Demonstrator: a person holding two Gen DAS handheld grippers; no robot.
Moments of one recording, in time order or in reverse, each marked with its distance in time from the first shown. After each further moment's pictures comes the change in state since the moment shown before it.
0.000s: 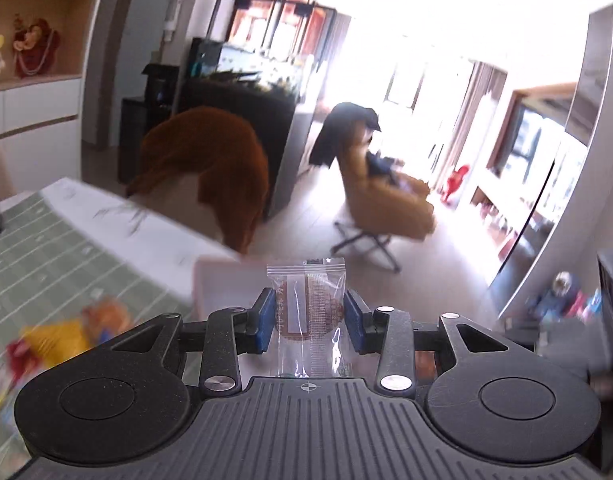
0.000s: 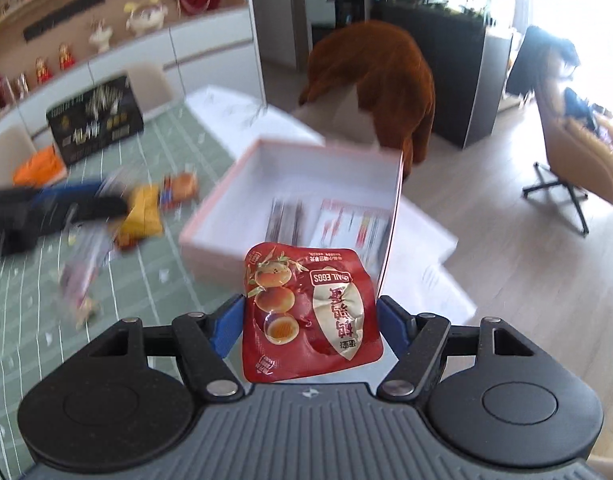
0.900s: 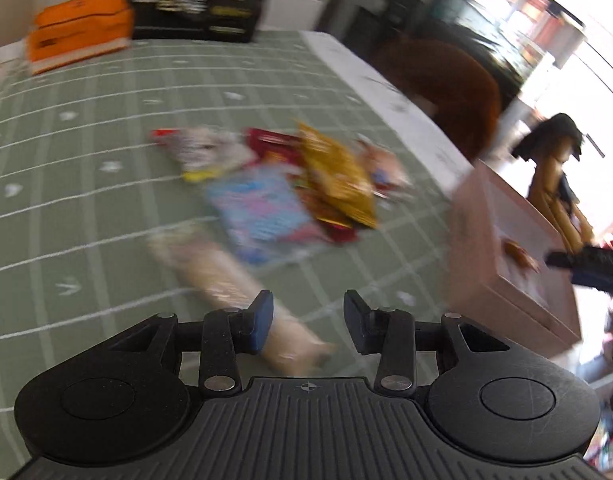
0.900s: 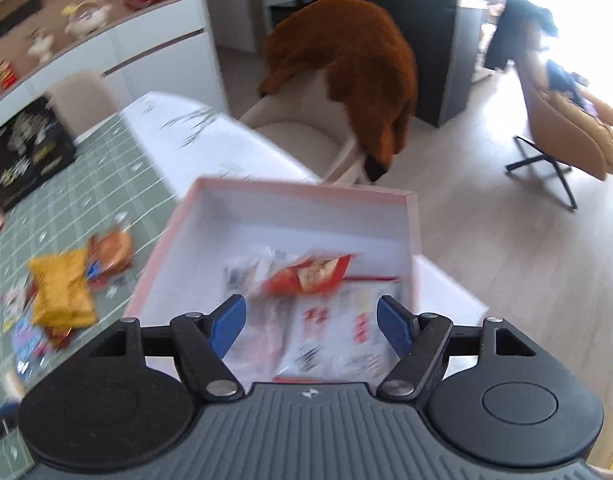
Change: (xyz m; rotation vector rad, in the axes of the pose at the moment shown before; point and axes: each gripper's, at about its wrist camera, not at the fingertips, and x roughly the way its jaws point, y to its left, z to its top) left arm -0.056 0.165 -0.122 -0.544 0.201 0.508; right arm 0.122 0.005 0.073 0.072 0.089 -0.077
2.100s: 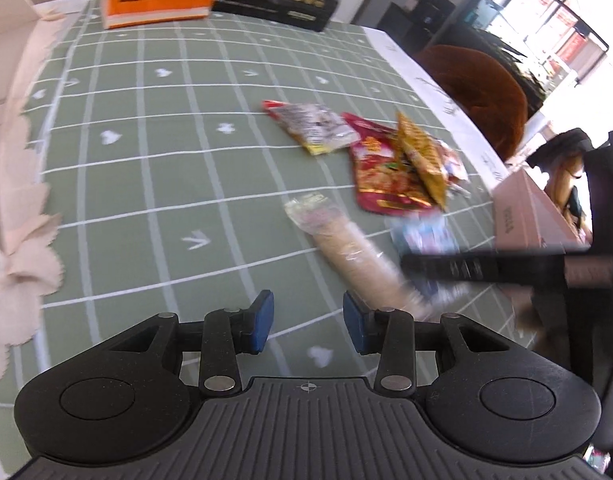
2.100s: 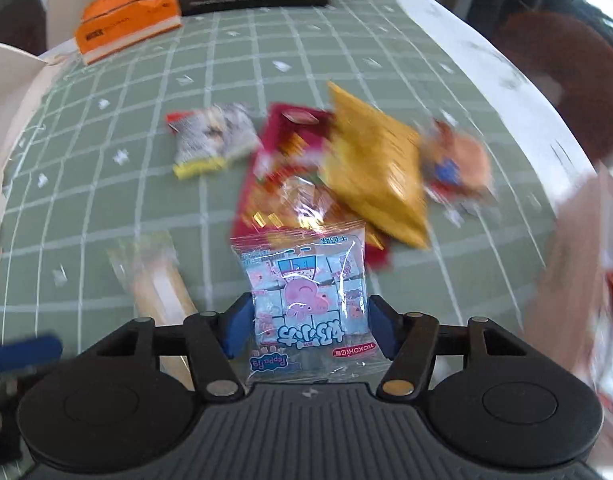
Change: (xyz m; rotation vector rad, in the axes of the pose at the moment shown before) left arm -0.036 0.068 -0.019 -0.054 0.052 -0.019; right arm 0.043 0.257 -0.062 -0.467 0.217 0.173
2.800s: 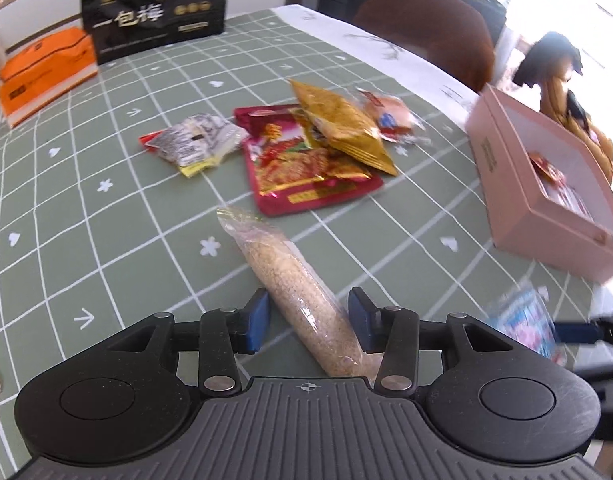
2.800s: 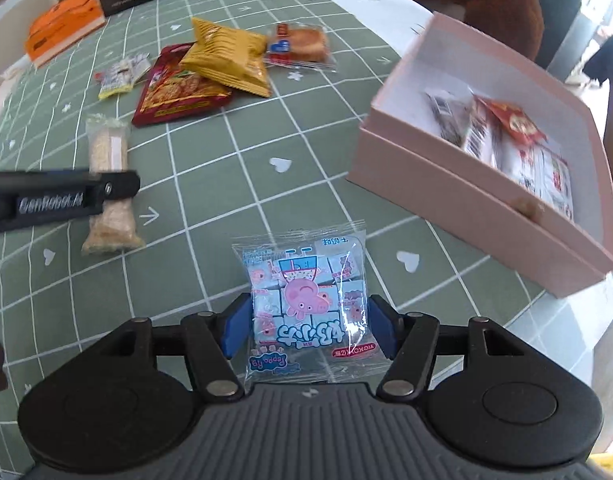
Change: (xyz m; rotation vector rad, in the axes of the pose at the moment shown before) left arm 0.053 -0.091 -0.006 0.347 0.021 0.103; right arm -0.049 -0.076 -0.114 0.201 0.027 -0.065
